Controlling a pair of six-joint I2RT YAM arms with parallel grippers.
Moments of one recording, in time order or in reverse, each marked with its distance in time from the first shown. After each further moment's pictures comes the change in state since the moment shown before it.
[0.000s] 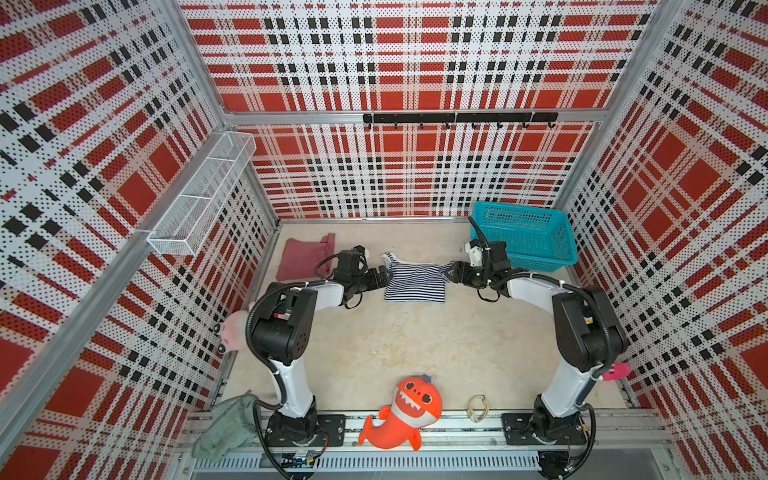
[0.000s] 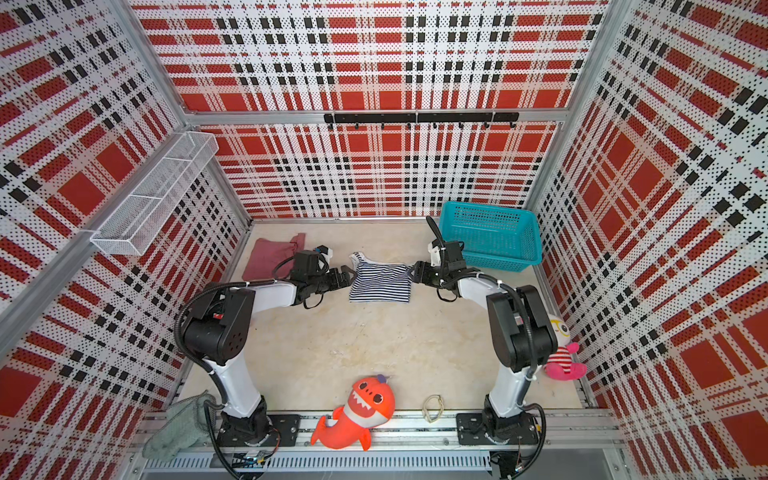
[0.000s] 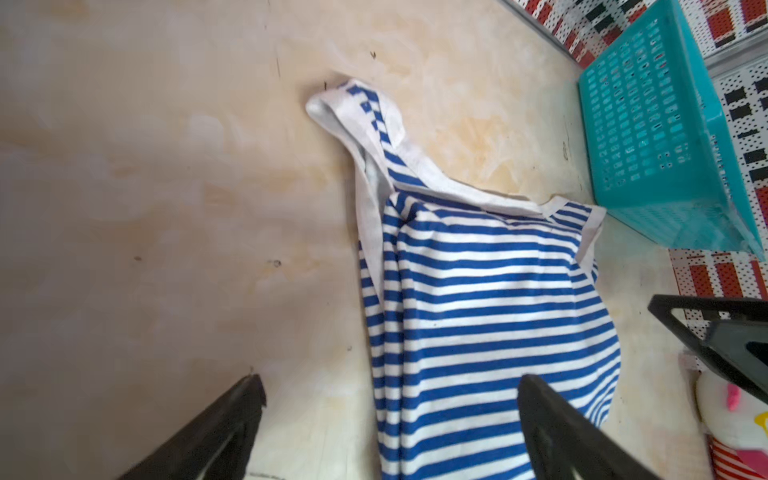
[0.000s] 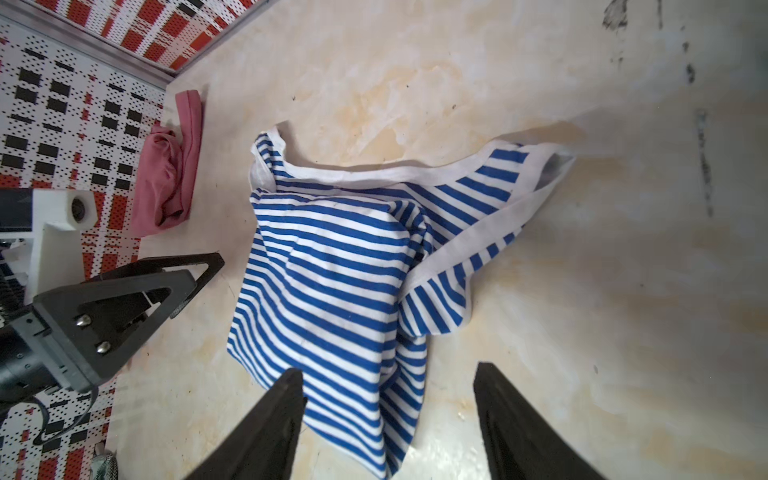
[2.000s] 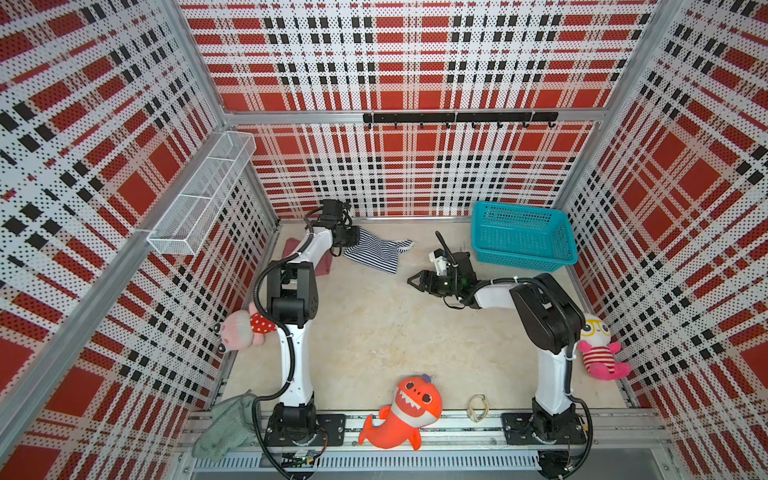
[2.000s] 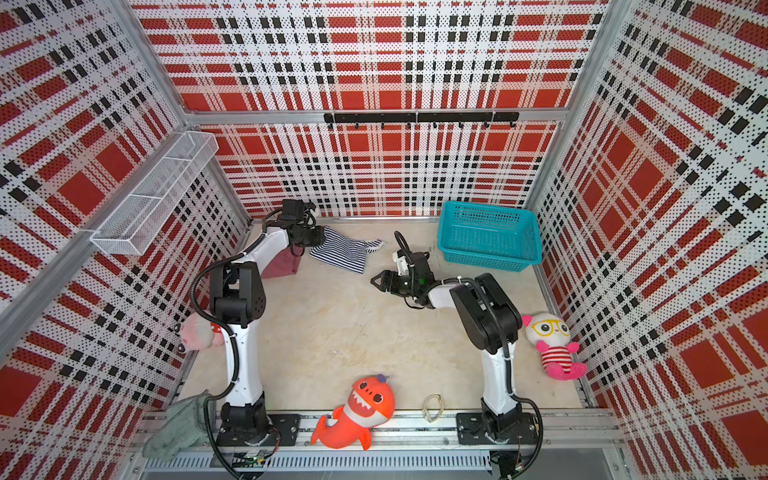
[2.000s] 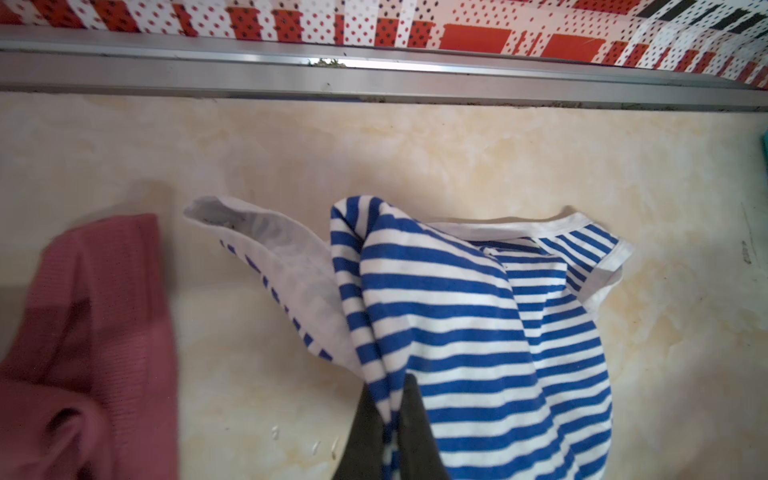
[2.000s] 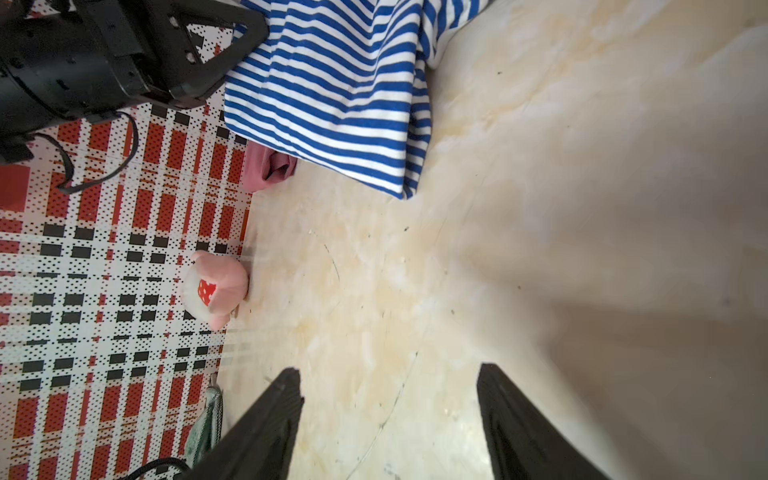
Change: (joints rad) left arm 0.200 0.389 0.977 -0.750 -0.153 0.408; right arm 0.204 0.173 -0.014 0.389 -0.130 0.211
